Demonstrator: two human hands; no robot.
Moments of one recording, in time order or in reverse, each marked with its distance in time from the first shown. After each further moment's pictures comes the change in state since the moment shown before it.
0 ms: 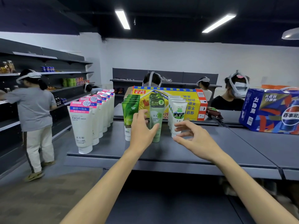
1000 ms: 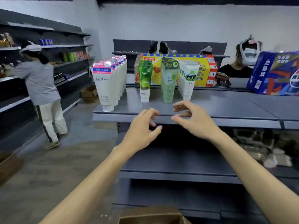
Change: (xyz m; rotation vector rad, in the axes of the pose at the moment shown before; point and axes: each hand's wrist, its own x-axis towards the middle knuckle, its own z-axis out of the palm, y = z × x) left_hand -0.128 -0.004 -0.111 0.136 -0.397 0.114; right_hand -0.077 -0.044 0.065 -0.003 -0.050 0.037
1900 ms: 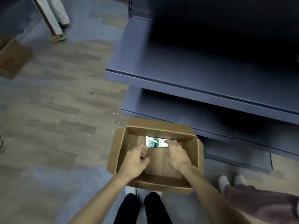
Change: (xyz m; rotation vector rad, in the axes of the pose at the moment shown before) left_hand -0.363 -0.169 0.197 -0.177 -0.476 -0.989; right_hand -0.258 0.274 0.320 -0.385 -0.818 0.482
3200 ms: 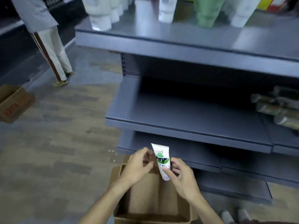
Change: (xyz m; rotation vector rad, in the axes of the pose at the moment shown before) left_hand 0.014 0.129 -0.075 -0.051 0.073 0.285; right_hand -0.078 -0.038 -0.113 0.734 0.390 -0.137
